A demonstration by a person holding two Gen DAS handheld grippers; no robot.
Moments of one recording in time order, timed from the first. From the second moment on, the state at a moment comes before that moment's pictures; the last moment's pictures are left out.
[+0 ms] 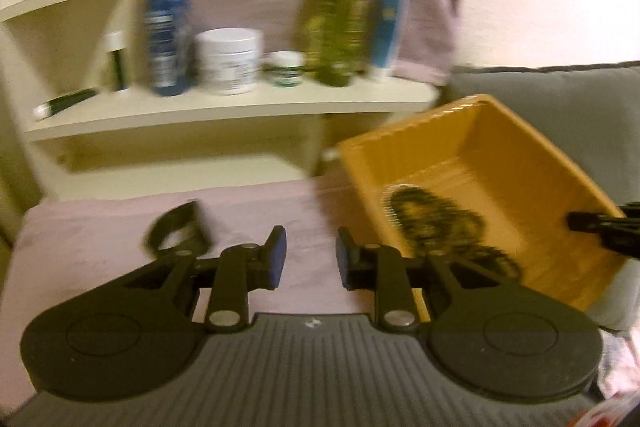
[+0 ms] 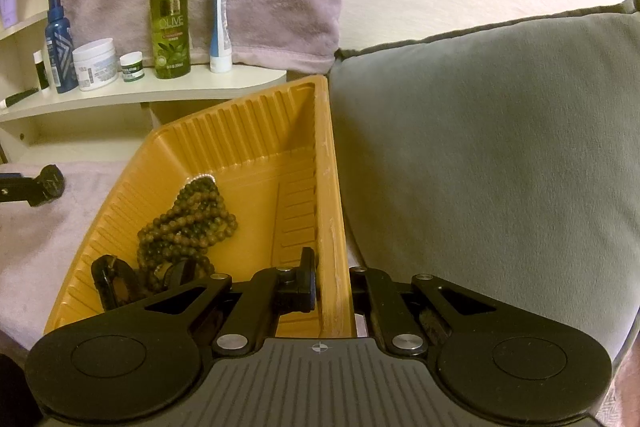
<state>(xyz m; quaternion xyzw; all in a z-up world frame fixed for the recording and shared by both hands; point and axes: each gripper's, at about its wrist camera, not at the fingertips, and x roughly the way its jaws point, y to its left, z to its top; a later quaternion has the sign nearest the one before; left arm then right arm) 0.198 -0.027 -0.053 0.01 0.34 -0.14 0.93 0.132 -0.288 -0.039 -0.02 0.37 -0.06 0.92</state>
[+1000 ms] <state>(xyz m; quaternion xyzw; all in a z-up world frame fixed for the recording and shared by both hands) 0.216 0.026 -0.073 0.01 0.36 -0.06 0.93 0.134 -0.289 -0.041 -0.03 0.38 -0.06 0.92</state>
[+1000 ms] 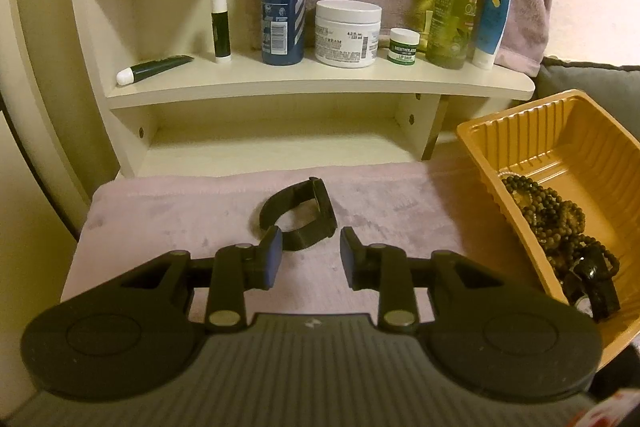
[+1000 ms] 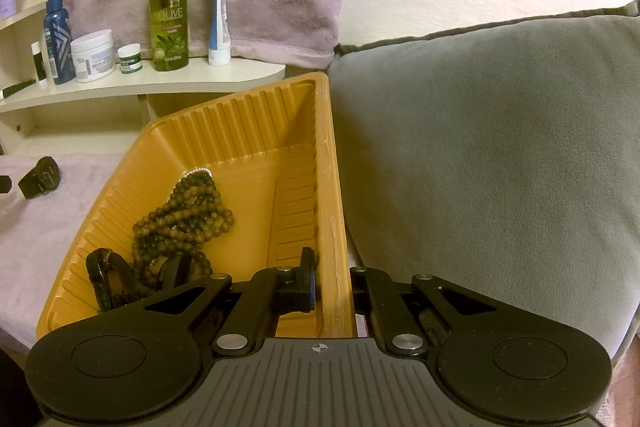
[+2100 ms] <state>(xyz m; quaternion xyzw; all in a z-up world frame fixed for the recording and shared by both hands) 0.287 0.002 -0.121 0.09 0.40 -0.09 0.91 0.140 -0.290 -0.047 -0.03 0.39 -0.06 0.92</state>
